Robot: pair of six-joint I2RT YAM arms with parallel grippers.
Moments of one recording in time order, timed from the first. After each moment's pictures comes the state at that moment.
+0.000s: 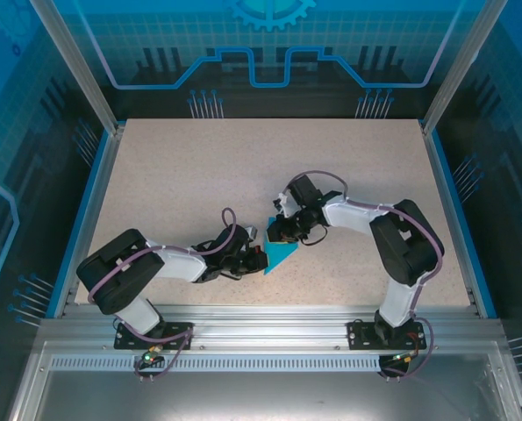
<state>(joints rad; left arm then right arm) -0.76 1.61 0.50 0.32 0.28 -0.98 0.57 1.82 1.06 -0.41 -0.64 0.48</state>
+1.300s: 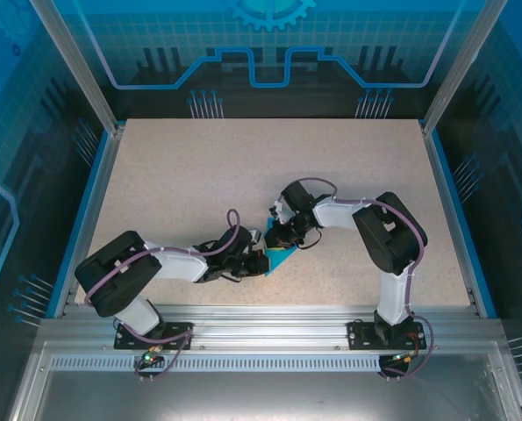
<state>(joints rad) -0.79 1.59 0.52 0.23 0.29 -0.91 0.58 1.94 1.08 -0.39 -0.63 0.48</state>
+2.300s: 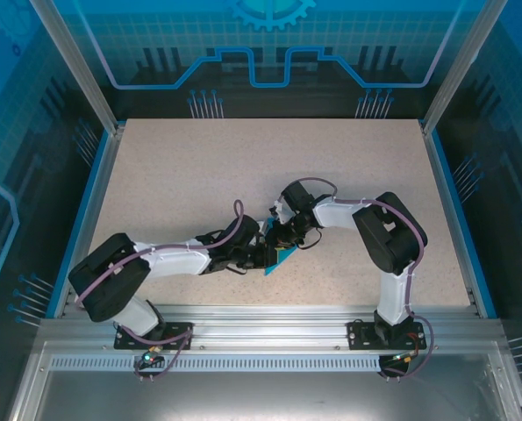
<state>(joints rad) -0.80 1.55 0.67 0.04 0.27 -0.87 0.58 1.94 1.08 -0.39 -0.63 0.48</state>
